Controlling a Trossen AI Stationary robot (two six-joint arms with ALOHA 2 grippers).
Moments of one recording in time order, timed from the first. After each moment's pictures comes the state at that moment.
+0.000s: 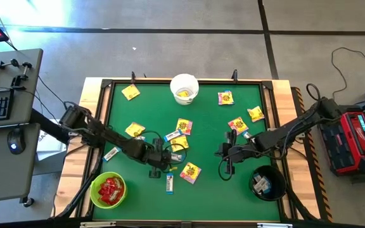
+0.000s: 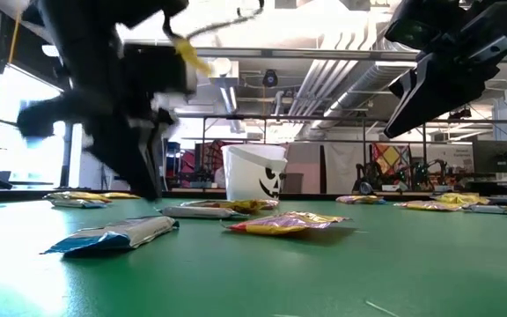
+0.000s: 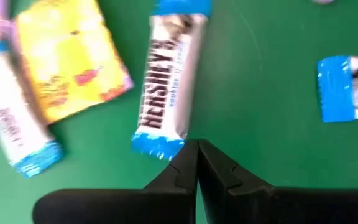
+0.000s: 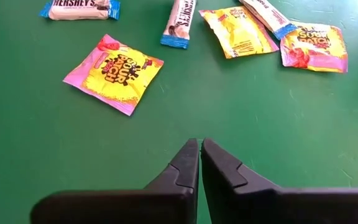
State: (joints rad) left arm -0.36 1.74 0.94 -0.40 -0.28 -0.18; right arm 0.41 1.29 0.66 -0.21 0.33 0.32
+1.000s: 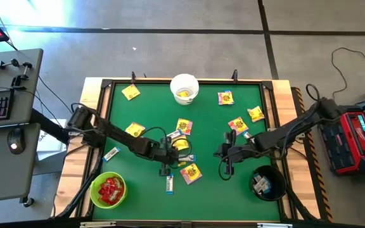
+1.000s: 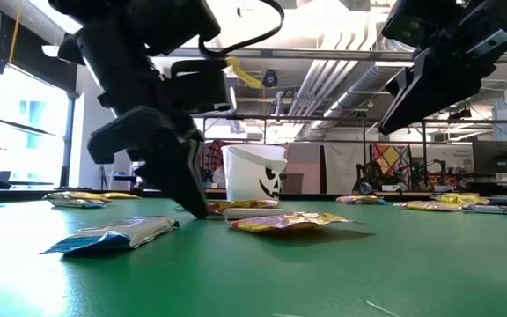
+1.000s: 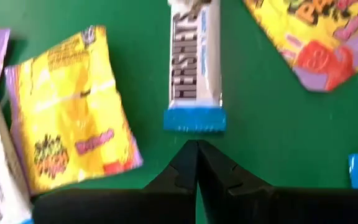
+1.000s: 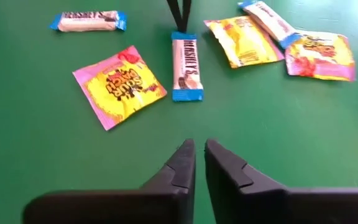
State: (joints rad) left arm -0.28 1.85 0.95 -0.16 -0.24 -0.18; right arm 0.41 1.30 0.66 -0.17 0.32 0.31
